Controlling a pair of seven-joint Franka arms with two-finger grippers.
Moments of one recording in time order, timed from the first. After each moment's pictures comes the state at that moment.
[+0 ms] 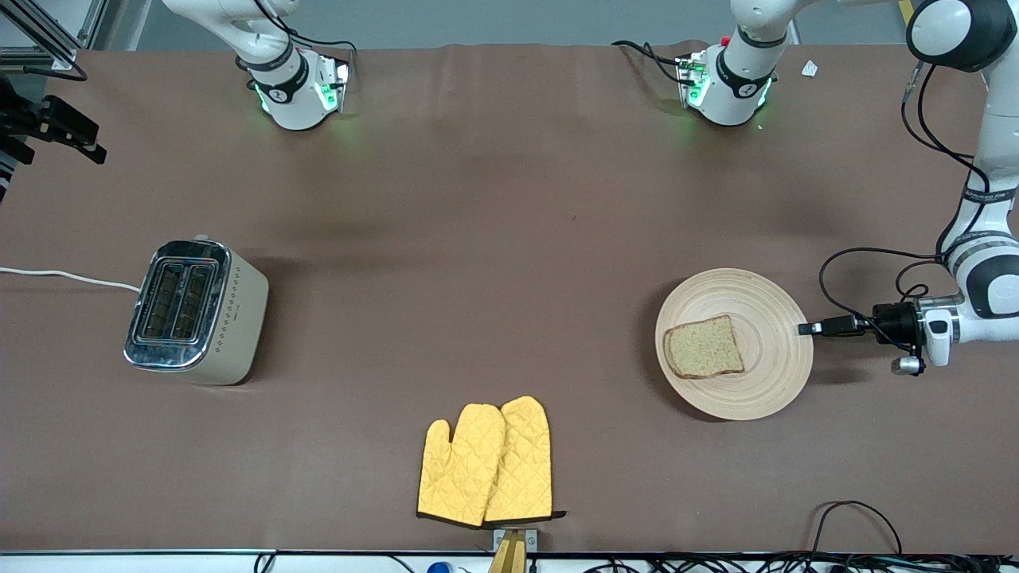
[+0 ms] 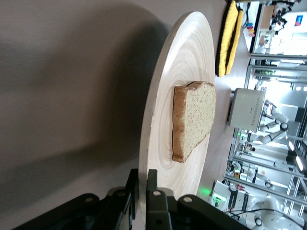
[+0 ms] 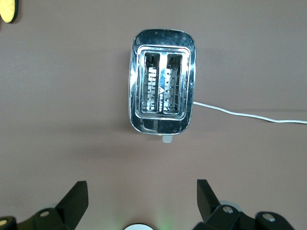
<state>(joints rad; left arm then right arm) 0.59 0.85 -0.21 -1.54 -0.76 1.71 0.70 -0.01 -0.23 -0.06 -1.76 -0.04 1.52 -0.08</state>
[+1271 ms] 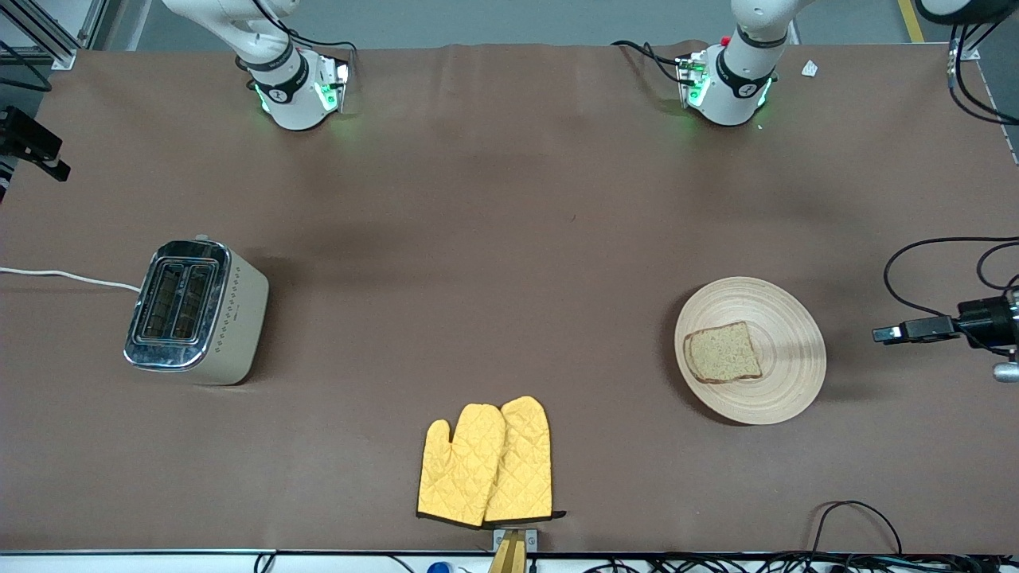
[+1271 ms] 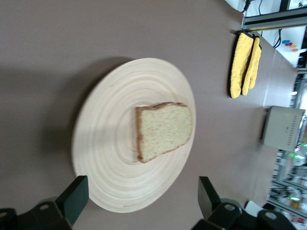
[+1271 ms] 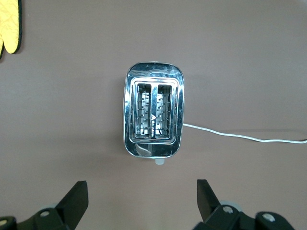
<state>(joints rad) 0.59 0.63 -0.29 -1.41 -0.54 1.70 0.43 -0.02 -0.12 -0.07 -1.59 -0.05 1.53 -0.08</state>
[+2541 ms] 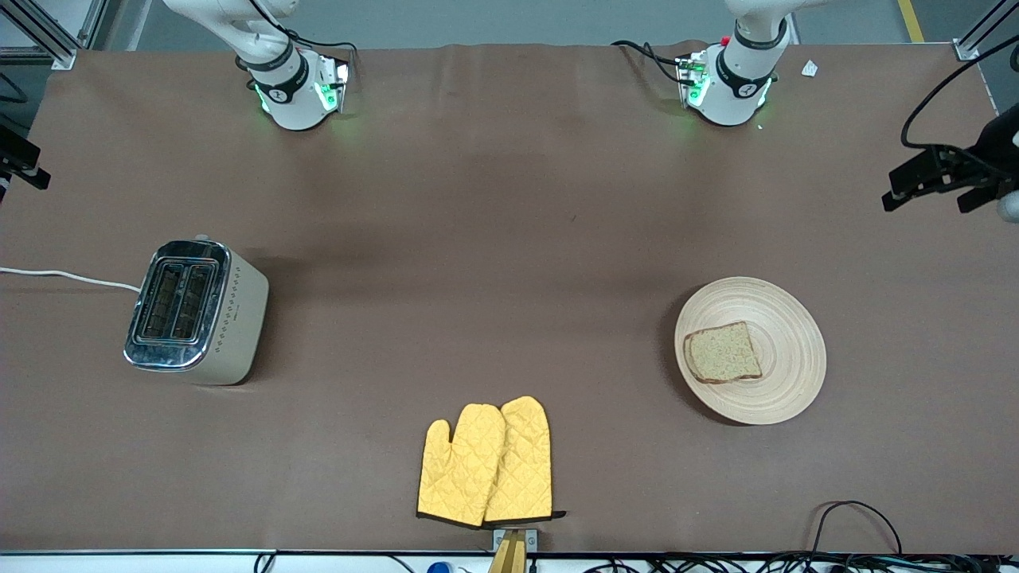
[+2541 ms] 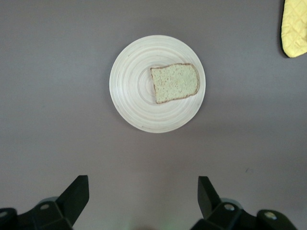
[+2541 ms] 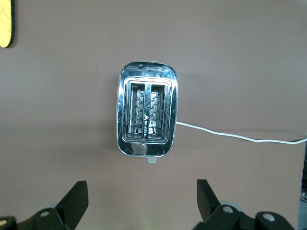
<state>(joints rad) 0.19 0.04 -0.25 -1.41 -0.03 1.43 -0.04 -0.05 -0.03 -0.07 -1.47 -0.05 1.46 -0.14</state>
